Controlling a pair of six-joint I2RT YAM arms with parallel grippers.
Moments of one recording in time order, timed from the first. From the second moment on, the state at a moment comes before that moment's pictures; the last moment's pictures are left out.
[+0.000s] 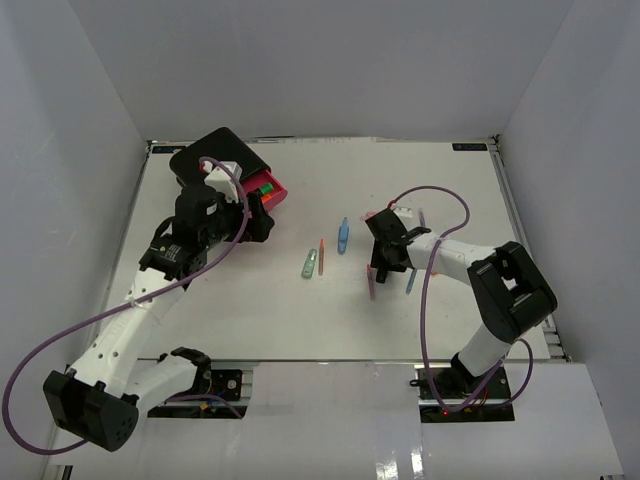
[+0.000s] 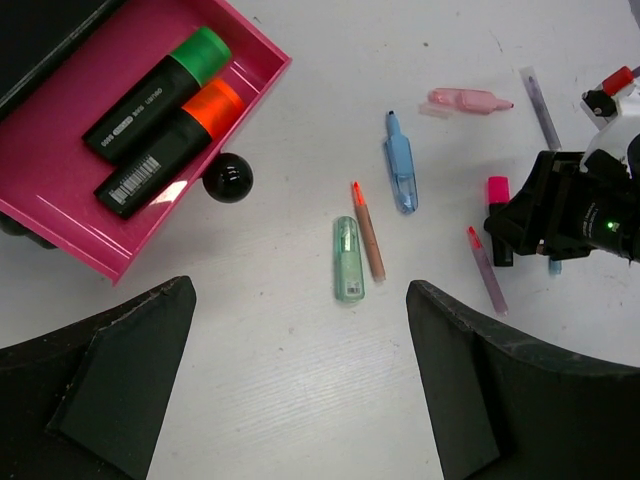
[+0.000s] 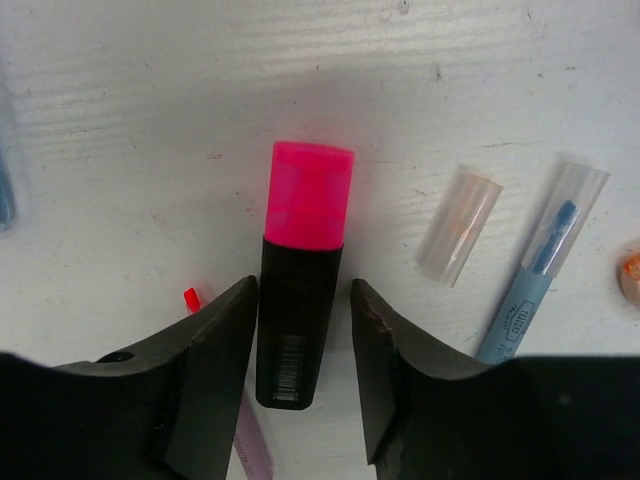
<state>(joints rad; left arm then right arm) -0.37 1.02 1.02 -0.45 0.07 -0.26 0.61 1.64 0.91 -0.37 0.31 0.65</state>
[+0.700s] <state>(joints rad) -0.40 1.21 1.11 -0.31 0.35 -0.50 0.66 1.29 0.92 -0.22 0.25 0.43</state>
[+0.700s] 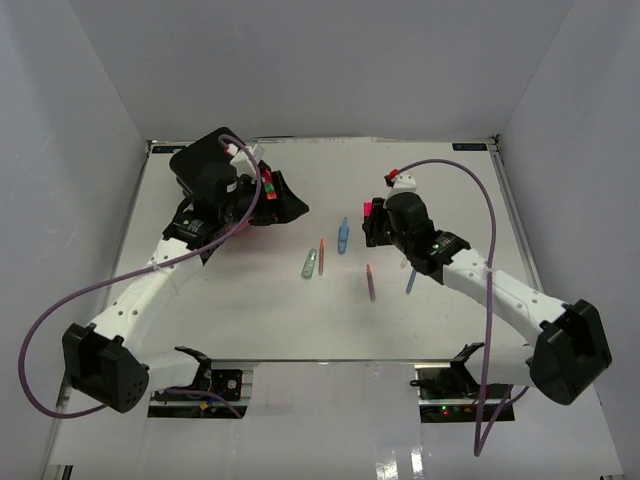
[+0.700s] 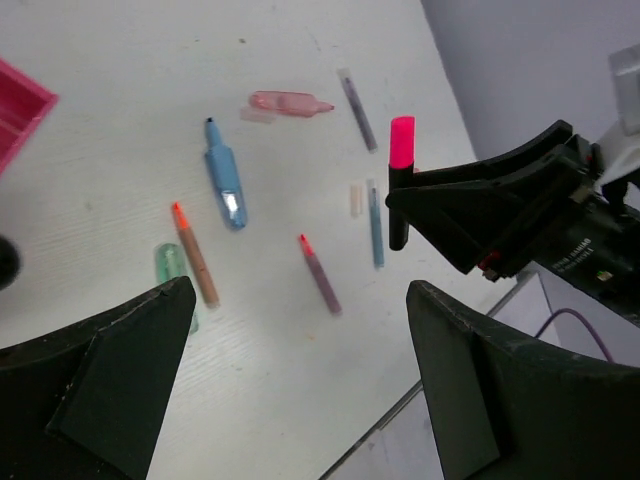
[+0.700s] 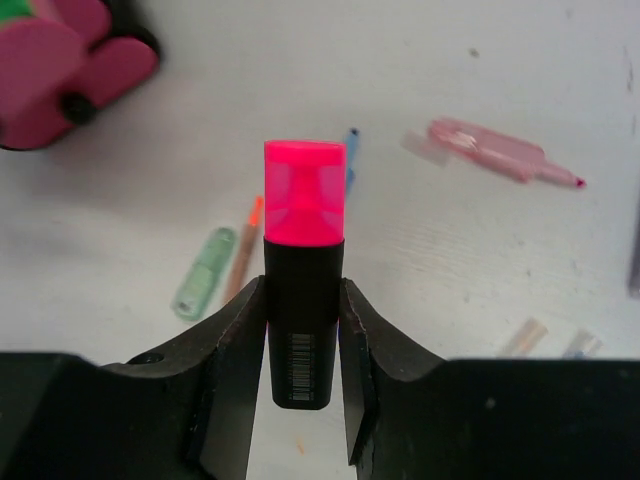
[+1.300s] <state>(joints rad) -0.72 1.52 1.29 -0.09 0.17 -0.65 0.68 1.06 0.78 0.12 -0.04 0.34</state>
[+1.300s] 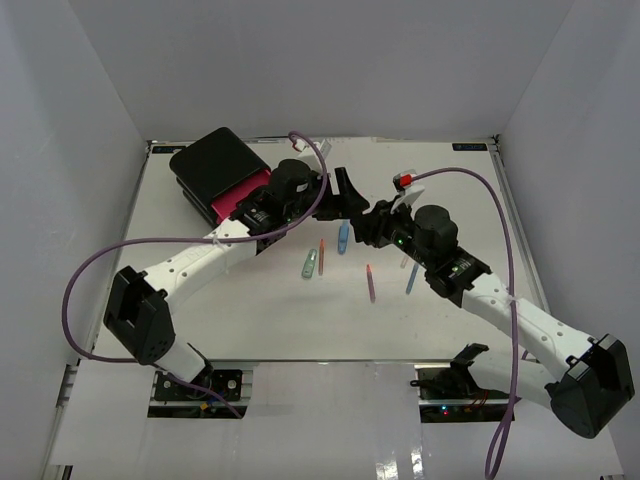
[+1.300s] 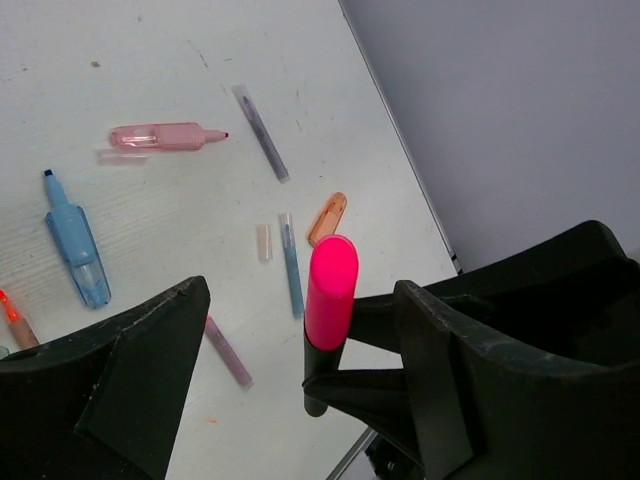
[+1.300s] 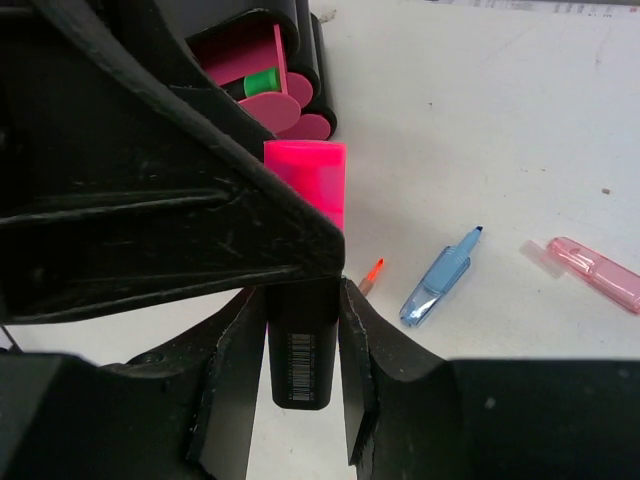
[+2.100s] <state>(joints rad) -0.76 1.52 1.29 -0.08 0.11 -0.57 0.68 1.02 0.72 0.18 -0.08 0.35</state>
